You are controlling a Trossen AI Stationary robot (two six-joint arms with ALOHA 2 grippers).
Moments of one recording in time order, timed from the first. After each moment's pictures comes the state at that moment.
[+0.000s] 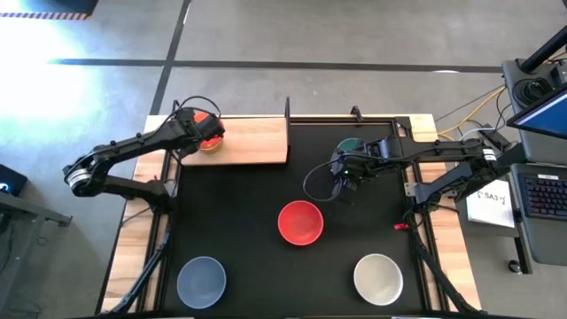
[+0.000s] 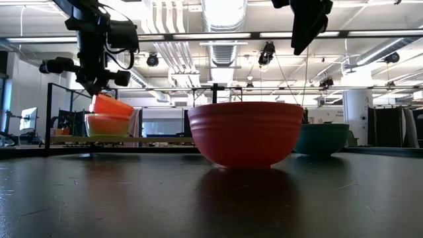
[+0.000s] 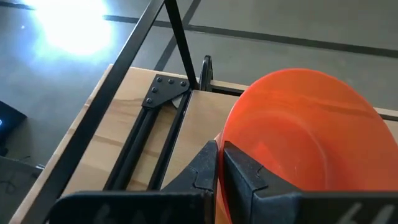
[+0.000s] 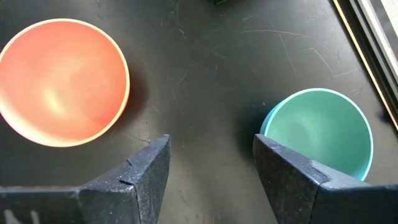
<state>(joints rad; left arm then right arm) 0.61 1.20 0.90 -0.97 -0.84 -1.10 0.02 1.43 1.45 -1.22 0.20 0.41</state>
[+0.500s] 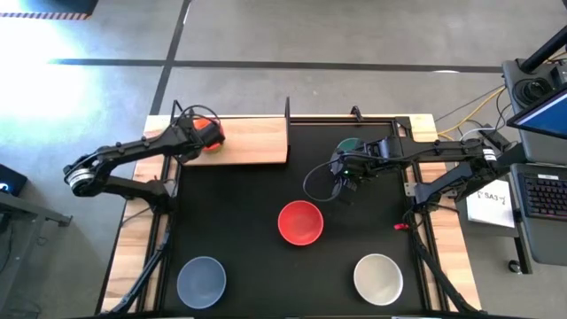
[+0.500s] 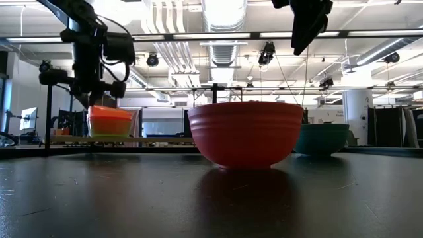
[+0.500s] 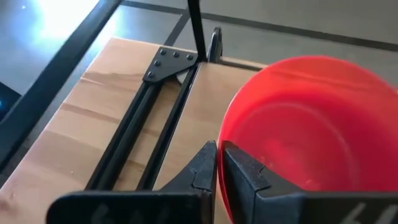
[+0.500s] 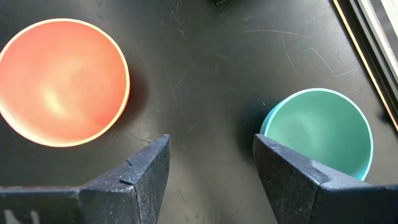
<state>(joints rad) 0.61 1.20 0.77 -0.90 -0.82 -1.17 0.02 1.43 1.45 -1.22 0.20 0.41</state>
